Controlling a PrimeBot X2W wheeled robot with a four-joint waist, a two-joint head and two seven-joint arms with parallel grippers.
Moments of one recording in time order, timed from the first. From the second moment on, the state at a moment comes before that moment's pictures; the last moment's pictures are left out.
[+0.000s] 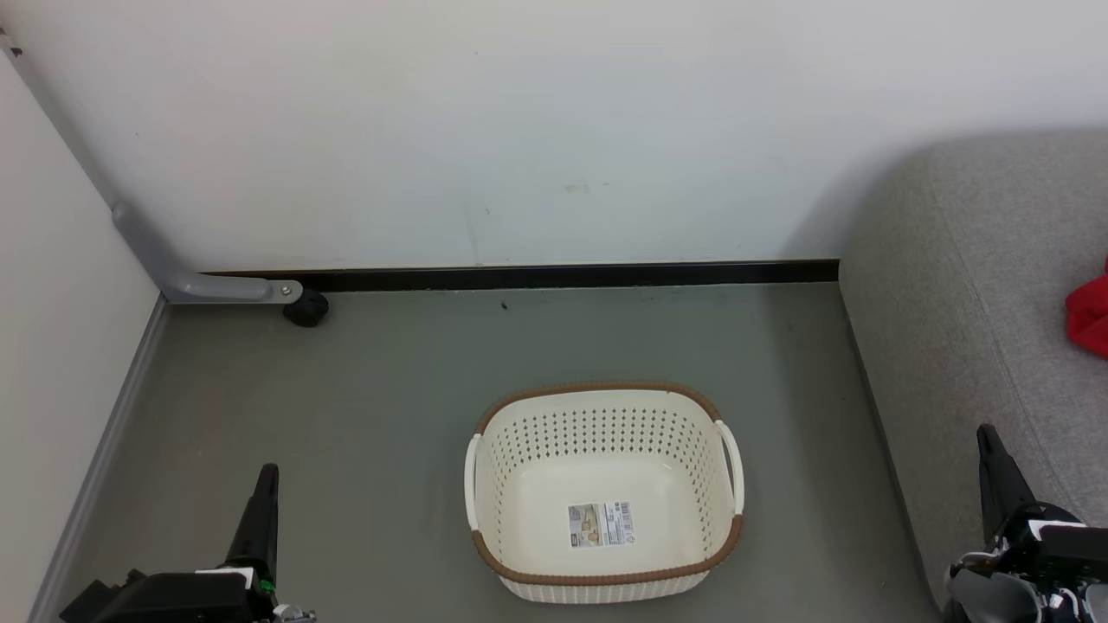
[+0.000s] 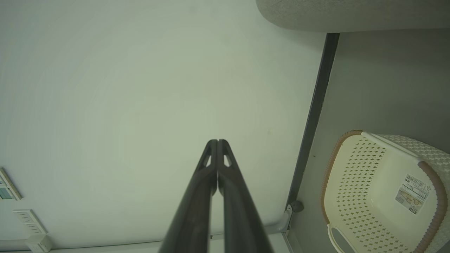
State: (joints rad) left arm -0.08 0.04 0.09 0.31 -1.58 -0.12 0.11; right arm -0.09 -0.05 -0.14 0.31 1.59 0.12 0.11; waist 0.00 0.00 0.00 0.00
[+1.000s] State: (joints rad) left arm -0.08 0.04 0.09 0.30 -1.60 -0.12 0.11; right arm -0.09 -0.04 -0.14 0.30 1.59 0.12 0.11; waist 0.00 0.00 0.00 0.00
